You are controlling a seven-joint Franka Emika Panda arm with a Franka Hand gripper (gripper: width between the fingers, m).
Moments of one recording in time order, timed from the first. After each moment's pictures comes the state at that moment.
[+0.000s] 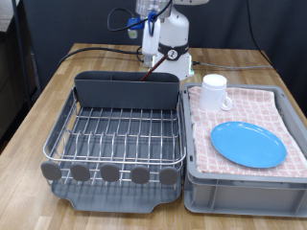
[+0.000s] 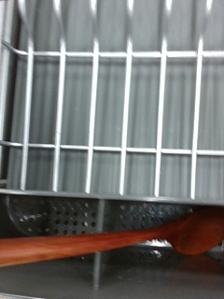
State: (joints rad) arm -0.11 -0.48 -0.03 -2.77 -0.22 2.37 2.27
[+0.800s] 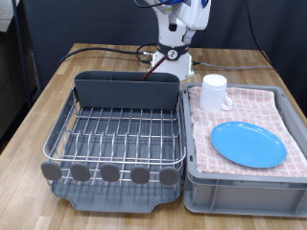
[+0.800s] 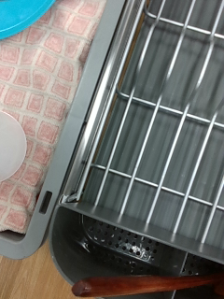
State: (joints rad) arm 0.03 -0.52 0.02 -2.63 -0.16 2.18 2.15
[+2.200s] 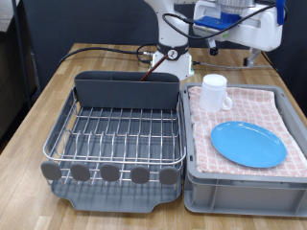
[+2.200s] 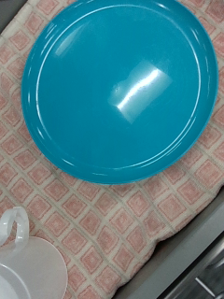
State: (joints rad) arm 0.17 -0.15 0.07 -2.33 -0.03 2.28 1.84
